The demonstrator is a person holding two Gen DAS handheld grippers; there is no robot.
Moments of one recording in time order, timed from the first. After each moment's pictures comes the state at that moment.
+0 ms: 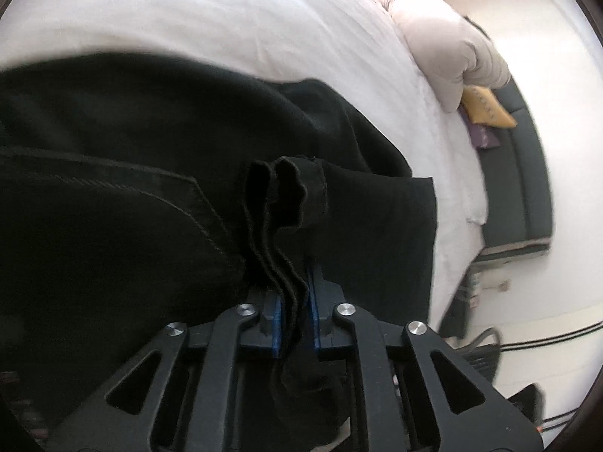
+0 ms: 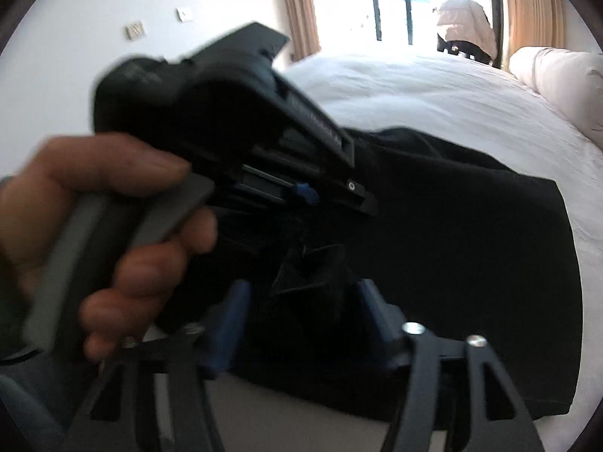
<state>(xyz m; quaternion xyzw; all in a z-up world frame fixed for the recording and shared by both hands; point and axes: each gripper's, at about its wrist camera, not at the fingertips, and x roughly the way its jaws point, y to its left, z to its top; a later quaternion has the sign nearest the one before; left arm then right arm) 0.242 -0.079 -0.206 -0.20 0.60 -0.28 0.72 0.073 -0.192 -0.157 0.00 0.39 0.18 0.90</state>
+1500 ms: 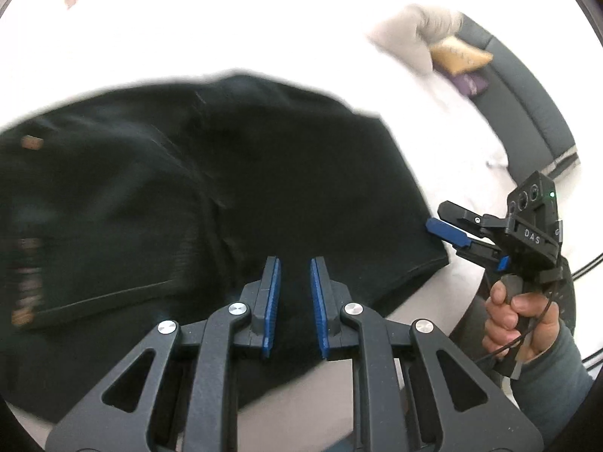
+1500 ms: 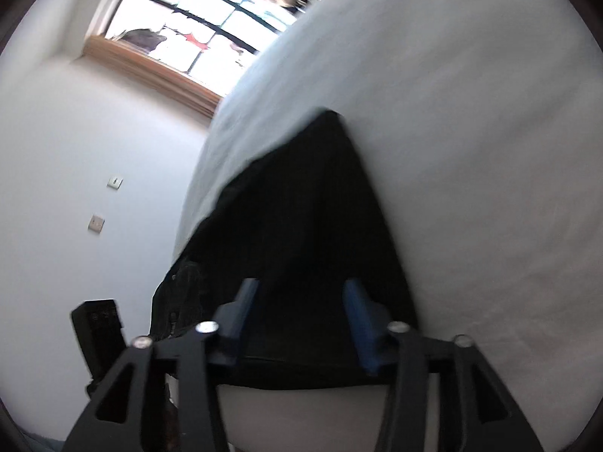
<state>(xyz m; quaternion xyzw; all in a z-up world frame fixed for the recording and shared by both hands) 0.117 -0.127 -0.176 -0.07 0.49 -0.30 0.81 0.026 -0.418 -0.170 0.38 0.38 0.12 0.84</state>
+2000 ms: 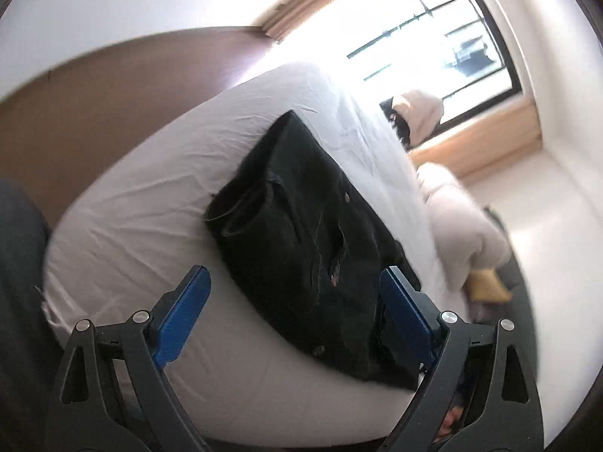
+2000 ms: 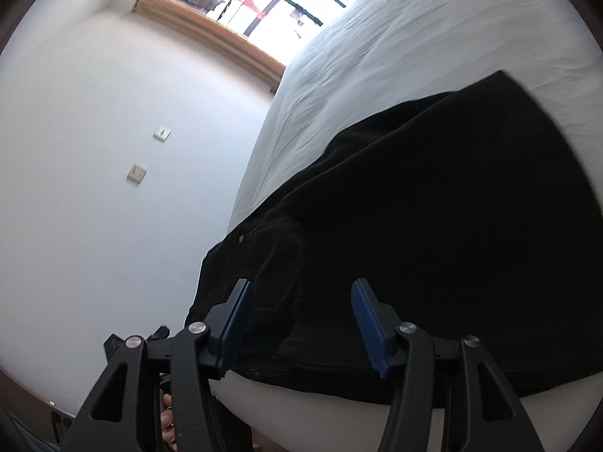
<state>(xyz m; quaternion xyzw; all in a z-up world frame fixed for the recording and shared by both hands) 0.025 0.138 -0.207 -0.43 0.38 -0.07 0.82 0.073 -0.313 -0.142 0.35 0.39 0.23 0.82</state>
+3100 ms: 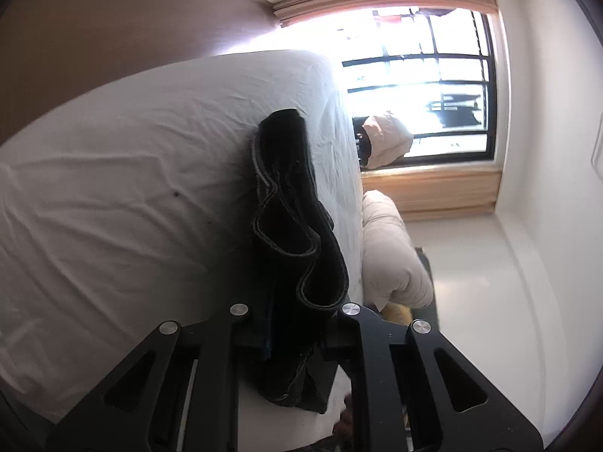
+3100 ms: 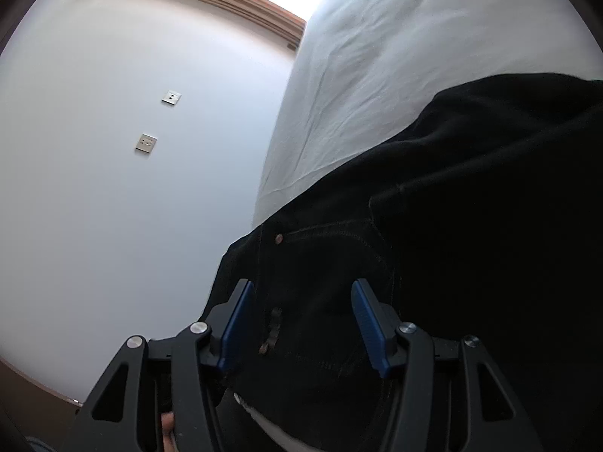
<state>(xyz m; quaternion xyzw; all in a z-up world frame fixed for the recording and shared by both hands) 0.027 0.176 -0.217 -0.57 0.34 -0.14 0.73 0.171 -0.232 -0.151 0.35 0.46 0.28 0.76</state>
